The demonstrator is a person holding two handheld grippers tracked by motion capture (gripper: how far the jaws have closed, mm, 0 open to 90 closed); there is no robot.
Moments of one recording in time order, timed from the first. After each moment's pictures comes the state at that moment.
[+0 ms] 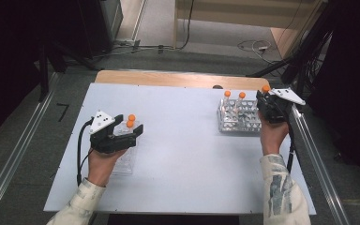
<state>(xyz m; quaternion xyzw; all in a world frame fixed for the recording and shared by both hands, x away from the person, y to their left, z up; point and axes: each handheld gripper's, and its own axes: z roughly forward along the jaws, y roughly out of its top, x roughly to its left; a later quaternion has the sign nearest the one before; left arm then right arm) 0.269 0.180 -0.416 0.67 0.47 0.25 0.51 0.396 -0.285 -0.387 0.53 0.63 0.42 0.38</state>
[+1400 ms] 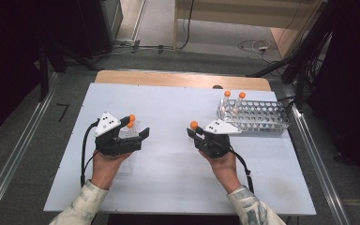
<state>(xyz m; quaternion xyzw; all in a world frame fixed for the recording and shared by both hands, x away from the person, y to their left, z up) 0.263 0.163 -0.413 0.69 0.45 0.24 0.52 0.303 -0.135 -0.427 0.33 0.79 0.47 0.21</state>
